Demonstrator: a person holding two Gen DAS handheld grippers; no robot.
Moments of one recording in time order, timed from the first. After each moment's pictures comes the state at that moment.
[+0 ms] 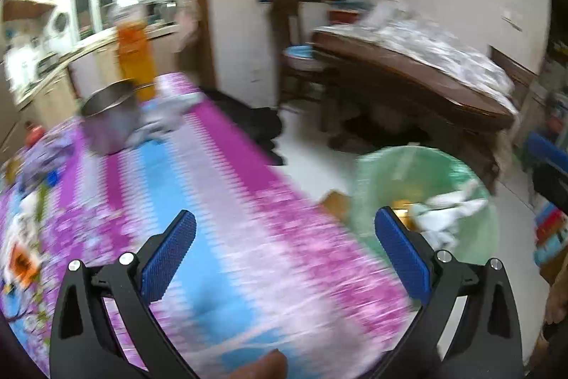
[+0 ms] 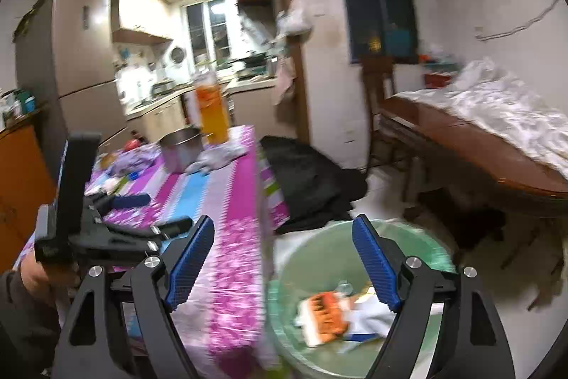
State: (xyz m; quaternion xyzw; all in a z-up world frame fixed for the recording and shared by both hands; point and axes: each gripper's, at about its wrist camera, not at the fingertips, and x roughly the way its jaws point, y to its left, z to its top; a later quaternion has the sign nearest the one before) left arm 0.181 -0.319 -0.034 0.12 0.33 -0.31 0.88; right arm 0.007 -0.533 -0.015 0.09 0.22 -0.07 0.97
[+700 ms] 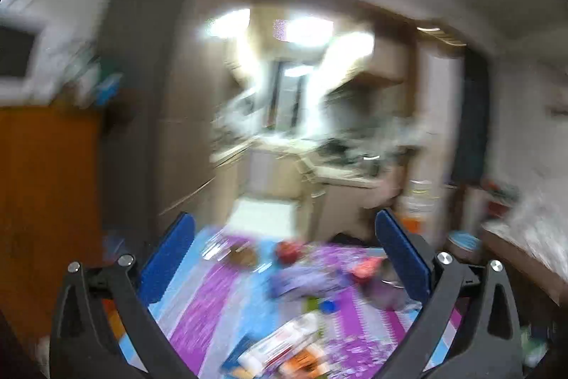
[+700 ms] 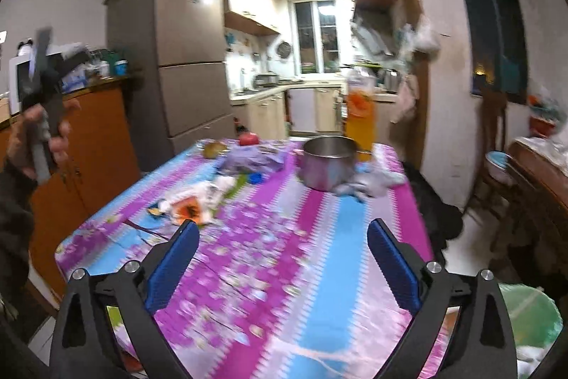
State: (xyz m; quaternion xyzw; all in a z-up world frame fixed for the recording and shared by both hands) left arm 0.218 0.083 0.146 -0.09 0.09 0.02 0.99; right arm 0.126 -0.317 0.012 0.02 0.20 0.14 0.97
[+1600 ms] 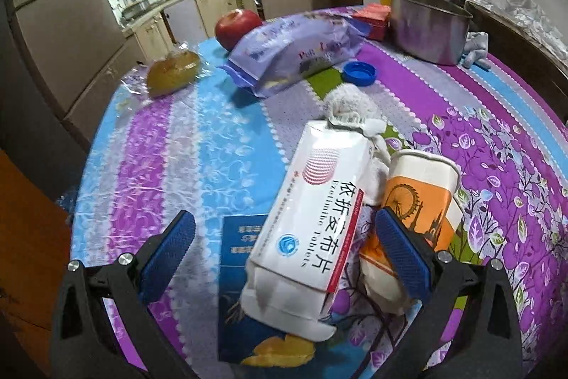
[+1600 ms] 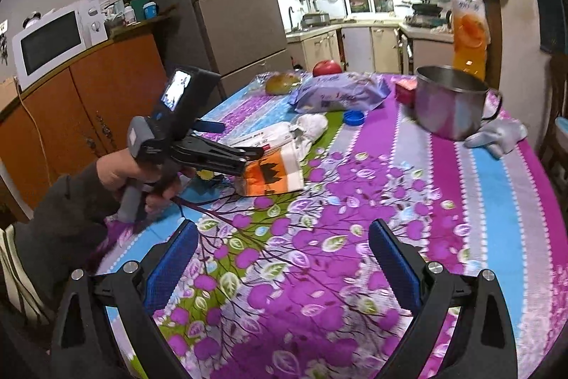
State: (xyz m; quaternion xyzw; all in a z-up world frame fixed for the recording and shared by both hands) left arm 0.391 0.044 -0.088 0.15 0.40 -0.14 0.89; right arm 0.244 -0.168 -0.069 0.04 0.32 0.24 0.92
